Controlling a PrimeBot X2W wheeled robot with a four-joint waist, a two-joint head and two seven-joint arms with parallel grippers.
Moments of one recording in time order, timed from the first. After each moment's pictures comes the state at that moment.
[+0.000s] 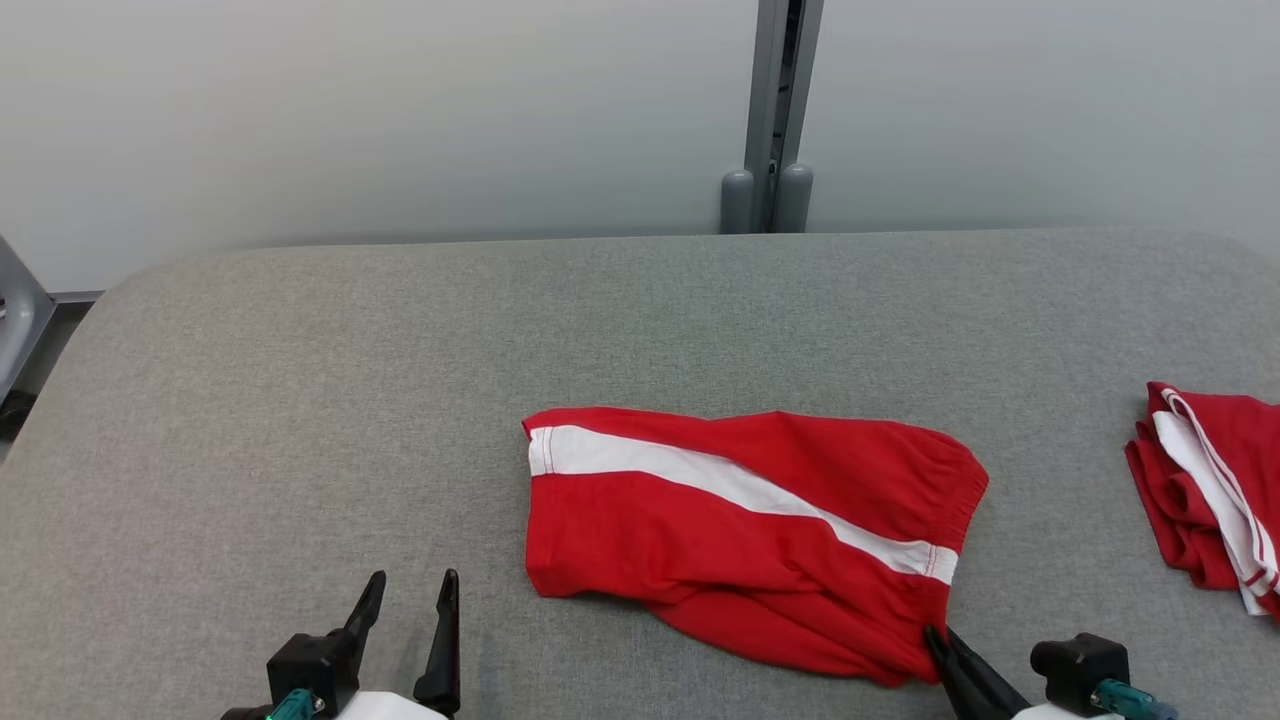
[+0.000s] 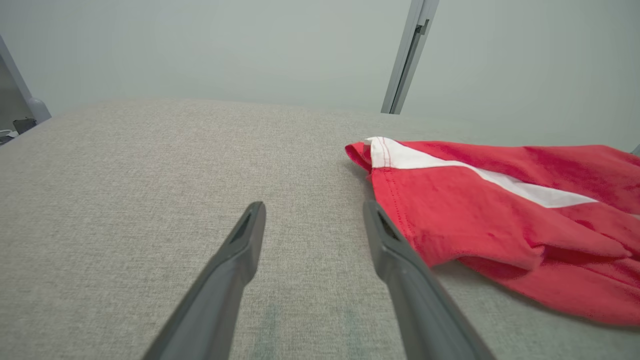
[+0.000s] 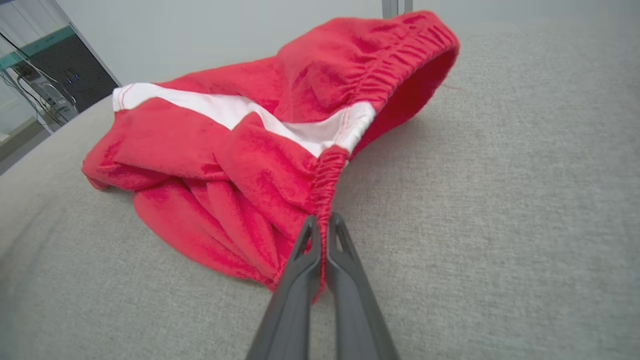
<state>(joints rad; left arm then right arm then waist) -0.02 0.05 -0.17 0.44 -0.27 0.03 -0.26 -0.11 -0.23 0.49 0.53 0.57 0.13 -0.26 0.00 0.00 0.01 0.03</state>
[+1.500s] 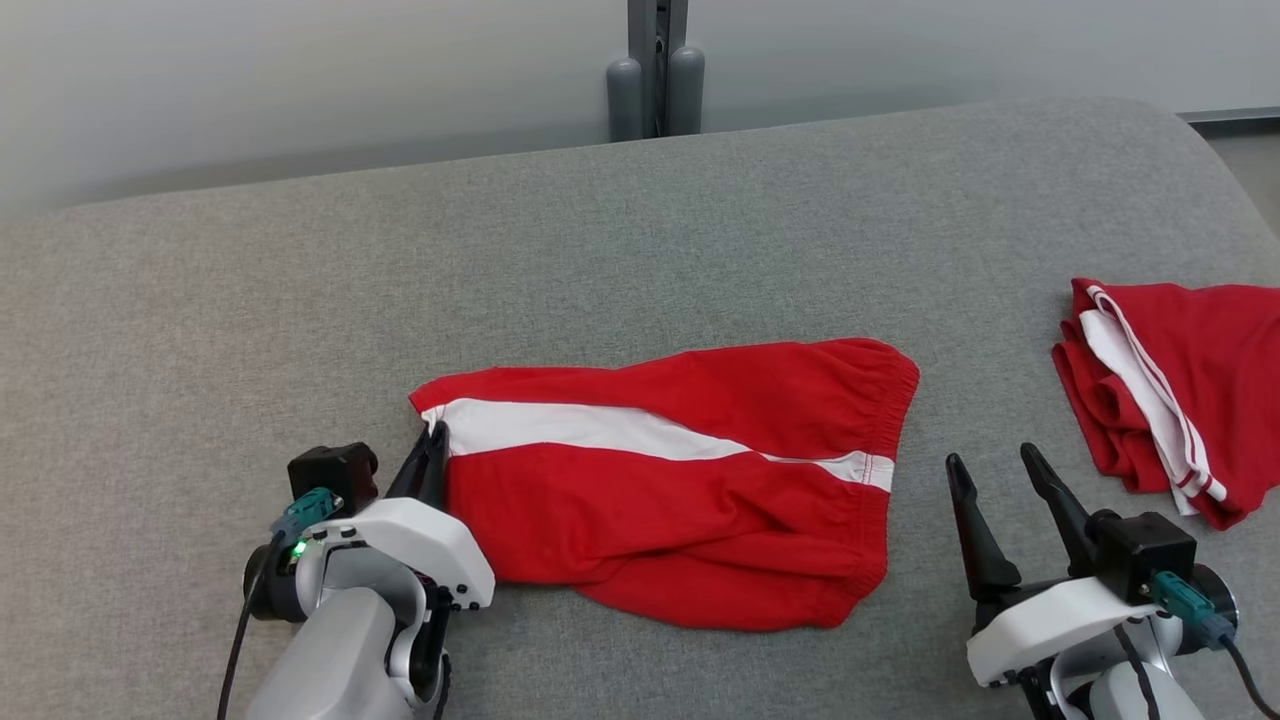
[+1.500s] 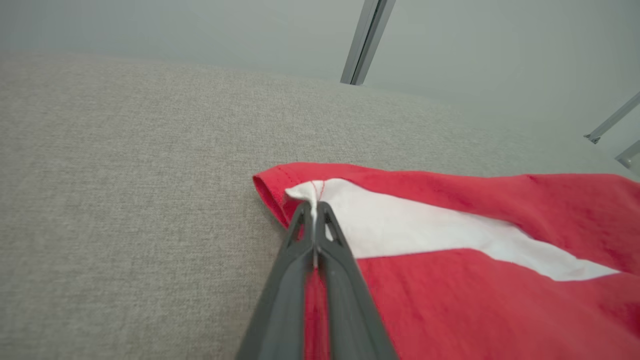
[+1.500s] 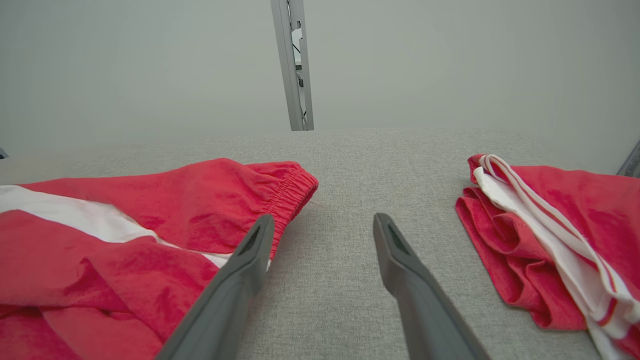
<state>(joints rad) -0.47 0.05 -0.36 0.86 -0.55 0.04 -0.26 -0.17 -0.08 0.12 0.39 0.19 0.13 -0.26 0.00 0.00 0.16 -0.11</state>
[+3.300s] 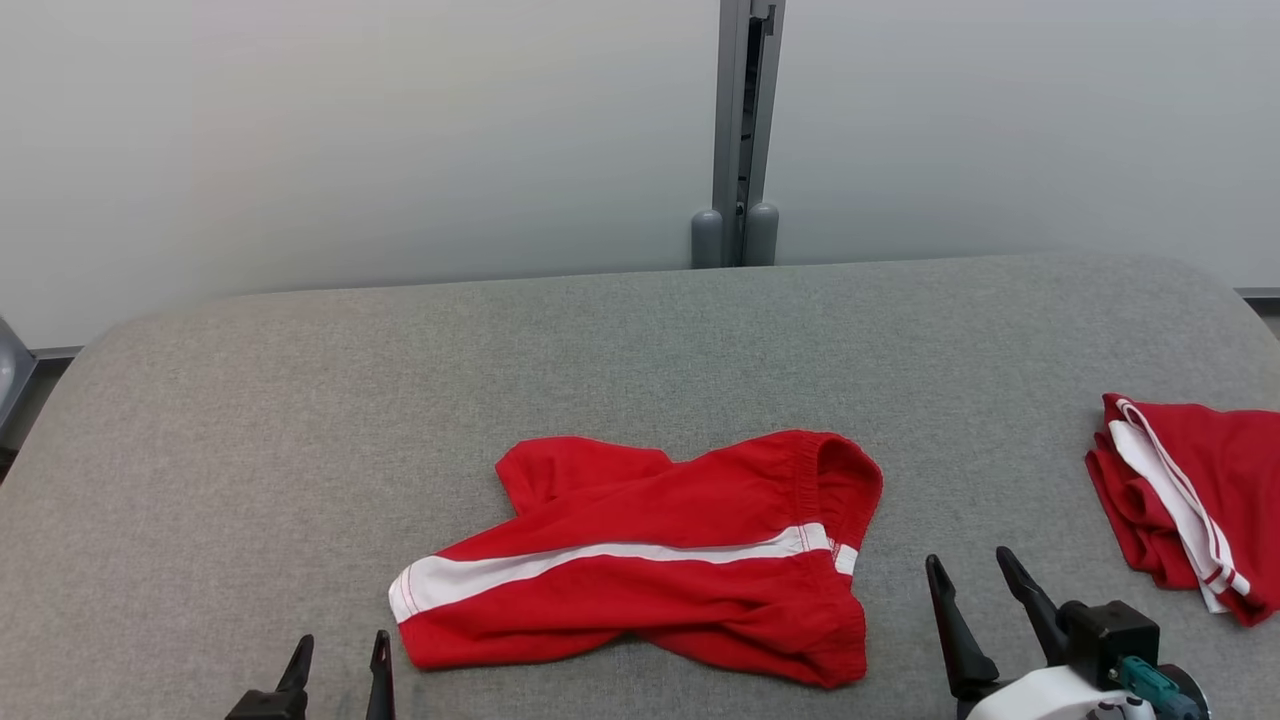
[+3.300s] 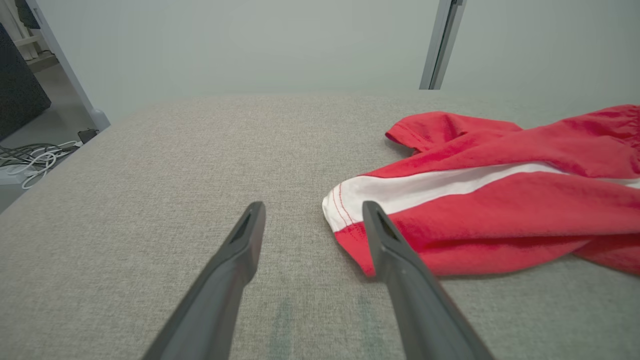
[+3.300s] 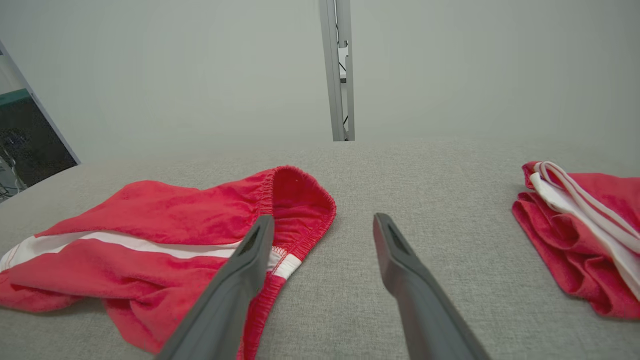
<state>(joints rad) 0.05 0.05 -0.03 0.46 -0.13 0.04 -0.26 -0.06 -0.05 0.14 0.43 0.20 0.13 -0.26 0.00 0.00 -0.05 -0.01</state>
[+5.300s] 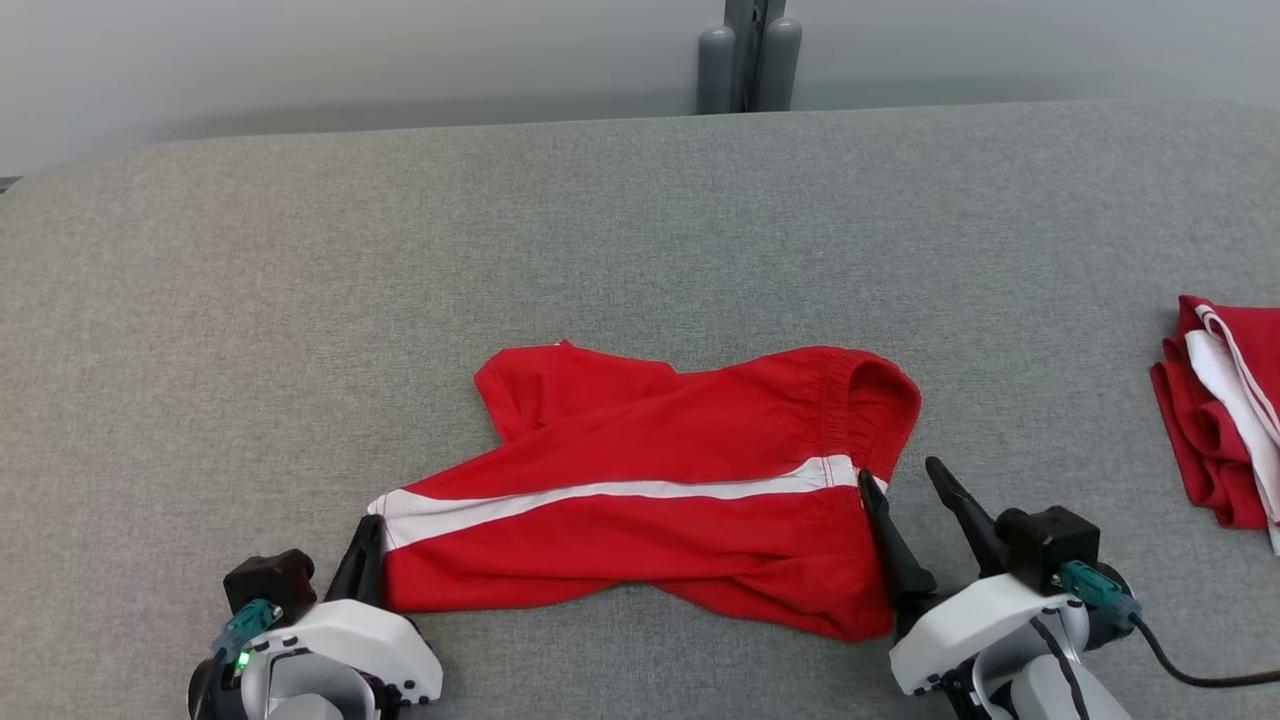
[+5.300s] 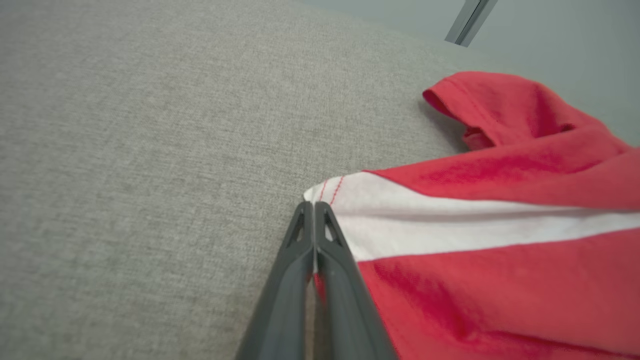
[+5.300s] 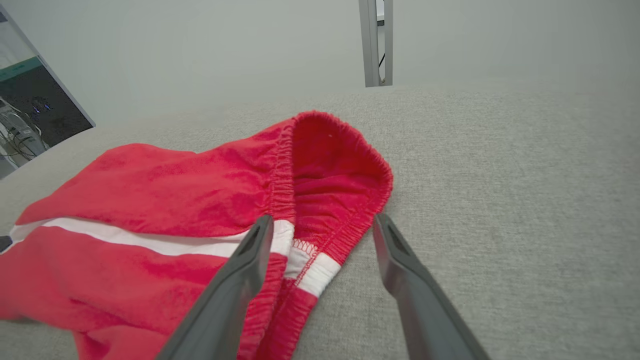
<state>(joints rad) -0.26 0.05 -0.14 0.74 -0.42 0.03 -0.26 -0.24 -0.05 0.26 0.49 0.28 0.13 -0.26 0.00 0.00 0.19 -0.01</state>
